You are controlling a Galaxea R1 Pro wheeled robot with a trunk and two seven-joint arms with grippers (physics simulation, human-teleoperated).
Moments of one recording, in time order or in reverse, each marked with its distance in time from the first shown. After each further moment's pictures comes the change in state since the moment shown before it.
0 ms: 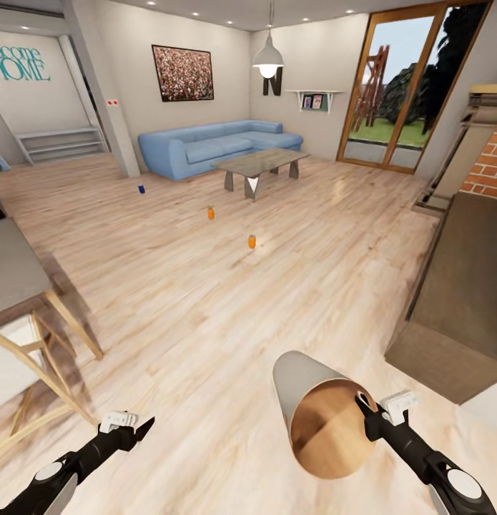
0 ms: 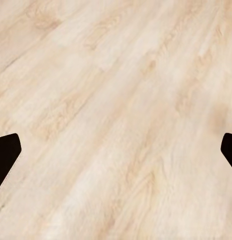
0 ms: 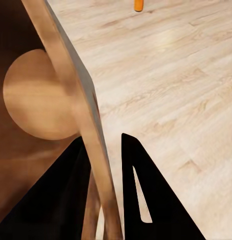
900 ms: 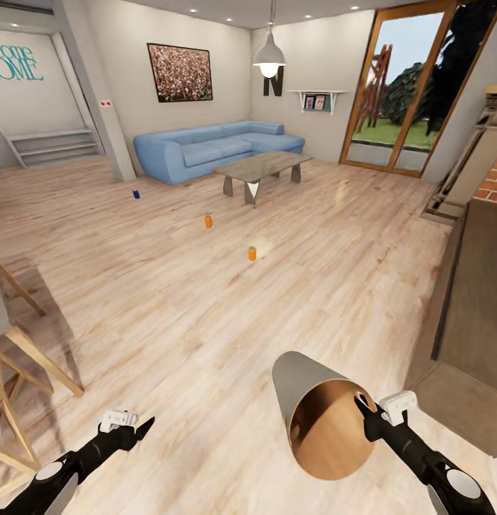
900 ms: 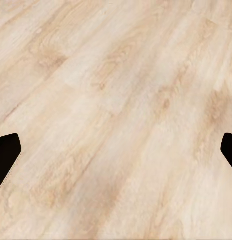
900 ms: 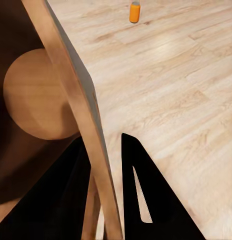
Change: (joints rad) left arm 0.000 -0.001 0.000 -0.001 0.000 -0.001 0.004; right arm 0.000 0.002 0.003 0.001 0.000 0.001 0.001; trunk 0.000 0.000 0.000
